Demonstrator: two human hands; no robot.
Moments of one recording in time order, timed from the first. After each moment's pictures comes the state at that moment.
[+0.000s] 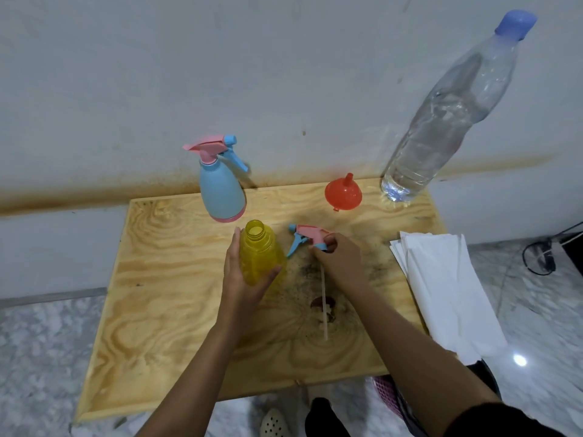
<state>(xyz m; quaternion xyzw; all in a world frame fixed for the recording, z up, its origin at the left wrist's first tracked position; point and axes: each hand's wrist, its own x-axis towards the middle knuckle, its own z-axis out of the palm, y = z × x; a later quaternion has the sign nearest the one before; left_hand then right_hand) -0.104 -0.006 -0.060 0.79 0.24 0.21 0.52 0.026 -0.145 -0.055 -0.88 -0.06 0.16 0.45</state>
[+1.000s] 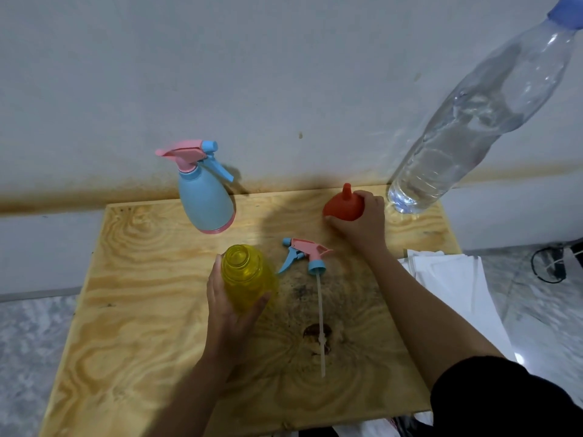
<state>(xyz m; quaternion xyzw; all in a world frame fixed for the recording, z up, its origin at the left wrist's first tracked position) -0.094 -0.008 -0.087 0.79 0.27 0.21 0.51 0.144 -0.148 -0.077 -0.89 -0.09 0.06 0.44</state>
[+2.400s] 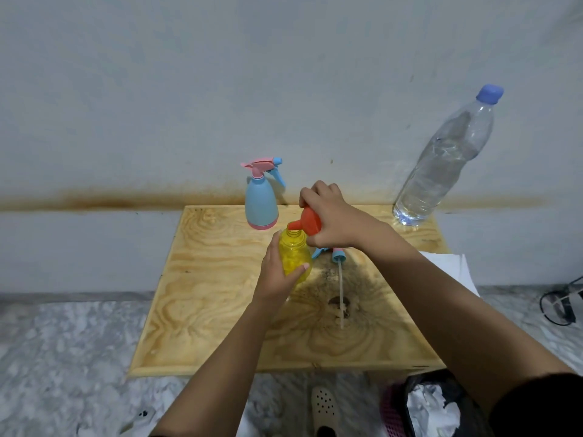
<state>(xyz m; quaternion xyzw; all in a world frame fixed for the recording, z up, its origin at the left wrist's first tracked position) -0.108 -0.010 -0.050 0.79 0.22 0.17 0.54 0.005 -0.104 0.107 -0.85 -0.49 0.13 0.17</state>
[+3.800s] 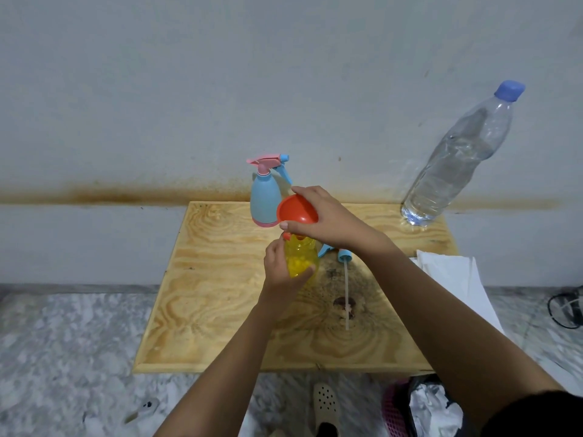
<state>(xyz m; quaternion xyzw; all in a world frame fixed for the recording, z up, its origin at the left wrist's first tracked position) -0.107 -0.014 -0.047 0.79 0.25 0.18 0.54 -0.003 -0.087 0.097 -0.83 -0.42 0.20 0.31</state>
